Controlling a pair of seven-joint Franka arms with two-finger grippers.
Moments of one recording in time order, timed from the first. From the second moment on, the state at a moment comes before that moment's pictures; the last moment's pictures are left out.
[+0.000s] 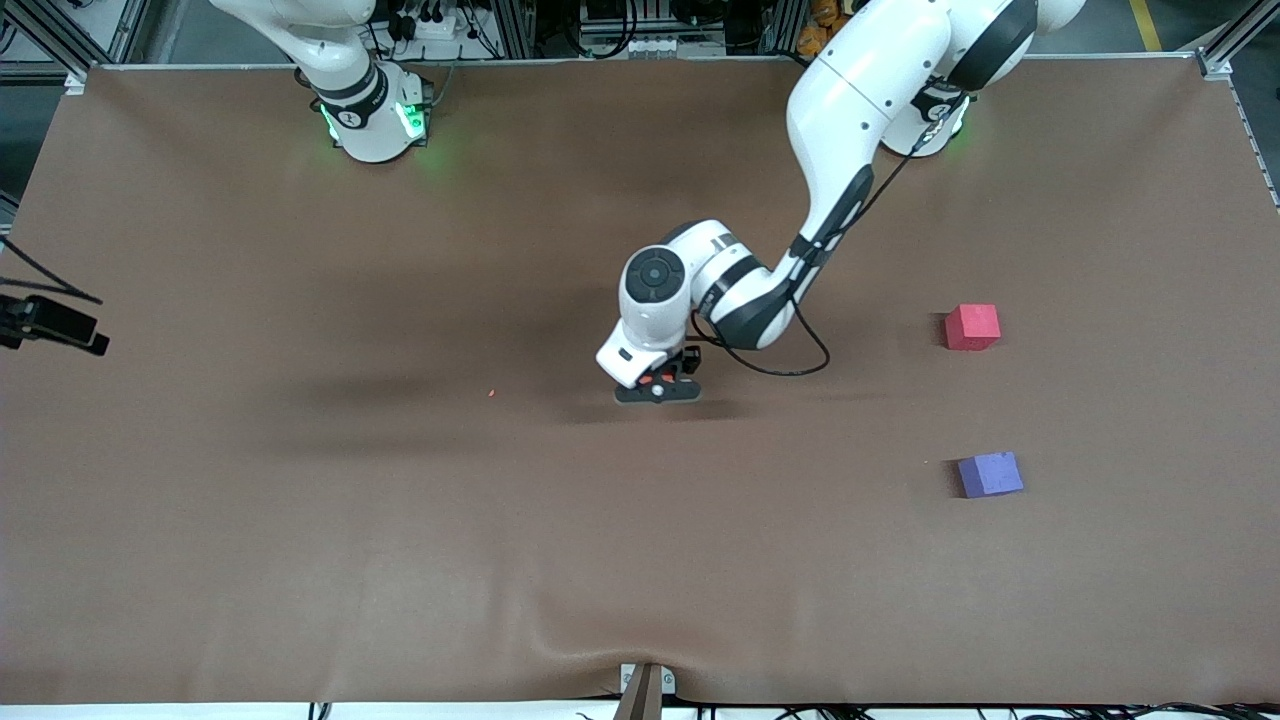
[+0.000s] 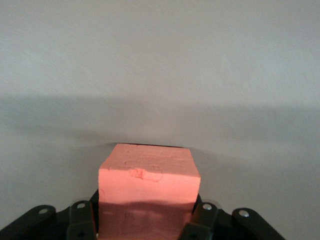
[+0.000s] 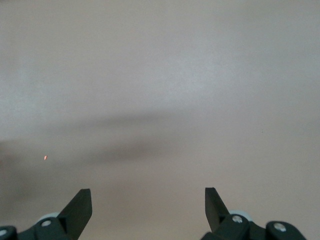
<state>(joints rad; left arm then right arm) -0.59 0.84 -0.22 -1.43 0.22 2.28 -0.98 -0.14 0.16 0.00 -1.45 0.00 1.61 -0.05</state>
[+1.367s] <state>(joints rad) -0.05 0.47 -0.22 -1.70 0.23 2.08 -0.65 -0.06 0.05 -0.03 -1.62 -0.01 1.66 -0.02</state>
